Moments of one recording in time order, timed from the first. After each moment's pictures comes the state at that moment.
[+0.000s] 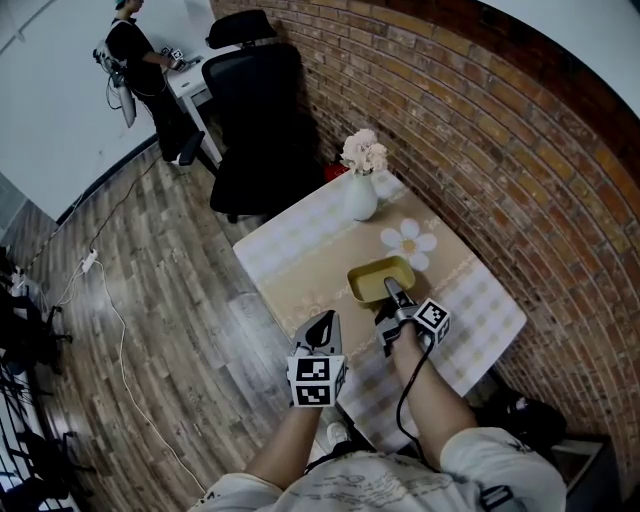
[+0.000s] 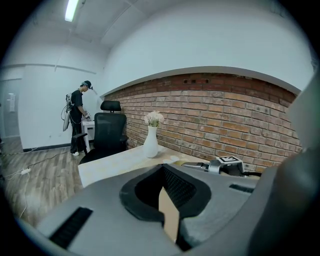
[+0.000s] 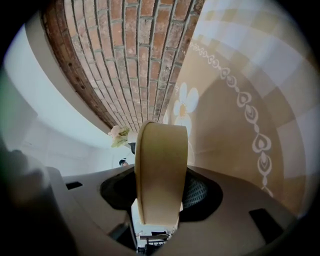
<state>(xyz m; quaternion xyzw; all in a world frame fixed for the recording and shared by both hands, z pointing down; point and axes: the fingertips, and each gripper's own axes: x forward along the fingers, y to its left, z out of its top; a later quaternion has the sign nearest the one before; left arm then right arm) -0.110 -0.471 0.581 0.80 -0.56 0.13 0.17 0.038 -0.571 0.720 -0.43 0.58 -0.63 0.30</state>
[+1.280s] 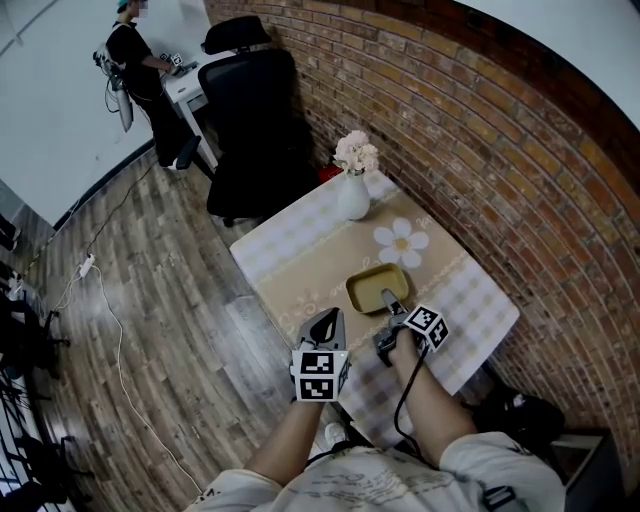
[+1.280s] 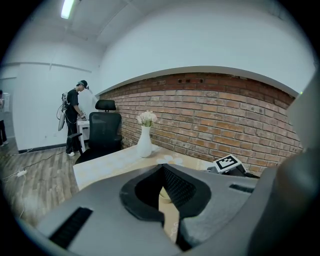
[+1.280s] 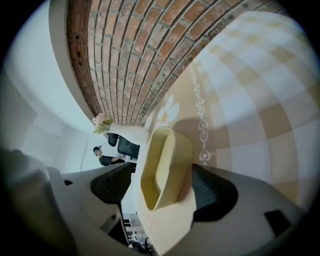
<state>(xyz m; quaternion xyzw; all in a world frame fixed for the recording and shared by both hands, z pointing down) -0.089 -0.463 0.576 0.81 -0.54 0.14 0.17 0.062 -0.525 0.746 -0.53 0.56 -0.61 0.16</state>
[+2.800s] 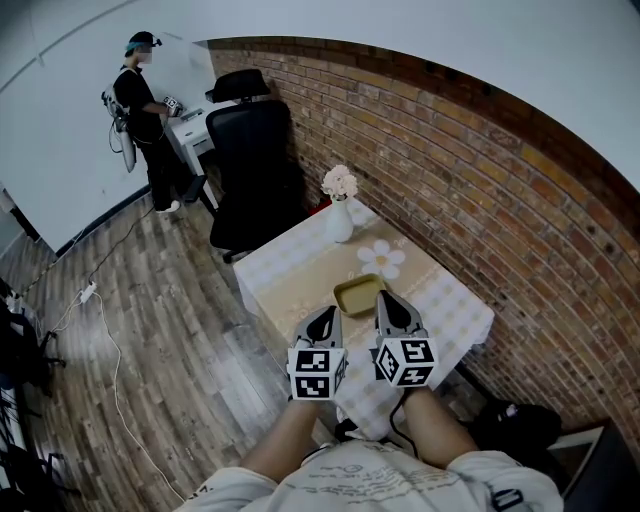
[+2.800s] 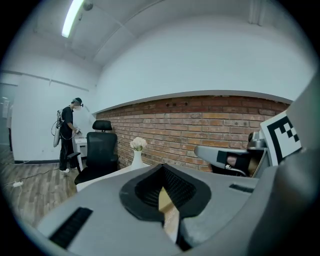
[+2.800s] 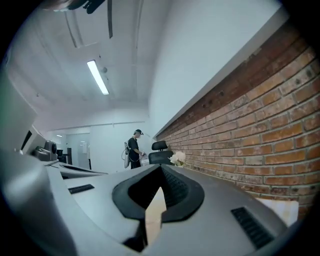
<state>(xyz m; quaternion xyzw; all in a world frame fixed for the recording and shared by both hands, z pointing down) -0.066 -0.383 0.472 0.83 -0.54 0.08 0.09 0.032 -0.404 0.455 -0.57 0.82 -0.07 0.03</state>
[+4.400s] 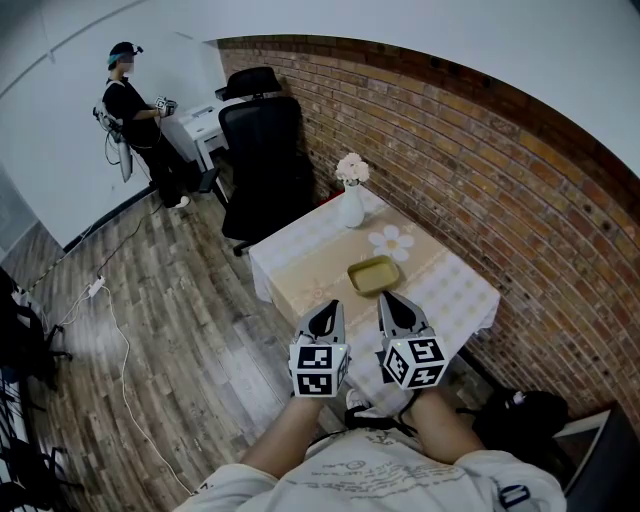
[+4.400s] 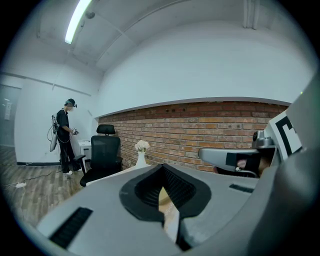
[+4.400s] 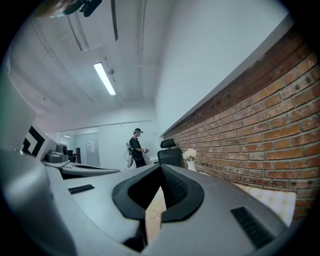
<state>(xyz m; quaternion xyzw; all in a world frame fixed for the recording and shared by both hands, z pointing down) -0.106 -0.312 0.462 0.83 -0.54 0.07 0.08 -0.011 -0.320 0.446 -0.53 0.84 -0.08 0.02</state>
